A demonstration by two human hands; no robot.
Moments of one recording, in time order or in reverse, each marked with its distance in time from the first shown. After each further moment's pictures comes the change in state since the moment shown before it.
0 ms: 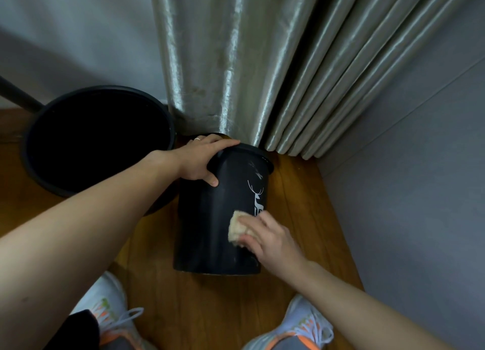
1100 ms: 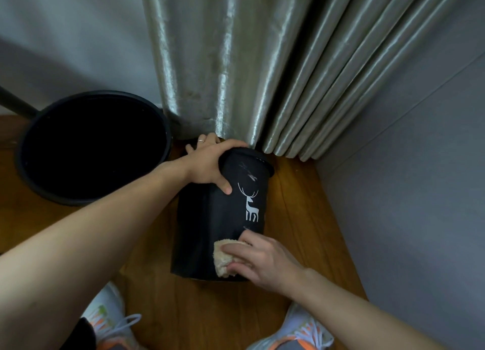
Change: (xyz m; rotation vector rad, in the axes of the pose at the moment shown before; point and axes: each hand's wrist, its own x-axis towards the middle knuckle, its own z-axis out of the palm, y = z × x) left_hand 0.009 0.026 0.008 -0.116 0.111 -0.111; right_hand -0.005 -0.009 -0.002 -0.020 -0.205 -0.207
